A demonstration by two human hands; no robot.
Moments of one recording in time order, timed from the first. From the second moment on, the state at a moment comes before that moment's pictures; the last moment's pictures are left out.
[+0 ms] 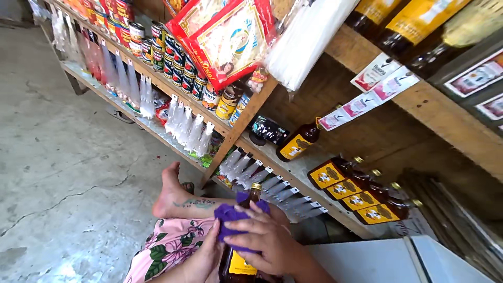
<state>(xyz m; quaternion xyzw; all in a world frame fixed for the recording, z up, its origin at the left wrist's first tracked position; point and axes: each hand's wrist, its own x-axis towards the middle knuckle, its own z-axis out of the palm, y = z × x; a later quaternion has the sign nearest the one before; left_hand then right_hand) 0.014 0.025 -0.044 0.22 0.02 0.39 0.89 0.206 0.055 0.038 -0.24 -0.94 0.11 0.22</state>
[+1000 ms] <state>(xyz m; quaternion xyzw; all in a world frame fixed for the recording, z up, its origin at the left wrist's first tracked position) 0.015 0.025 -0.046 0.30 0.04 0.39 0.87 0.210 0.060 0.035 -0.28 -0.93 0.03 0.24</state>
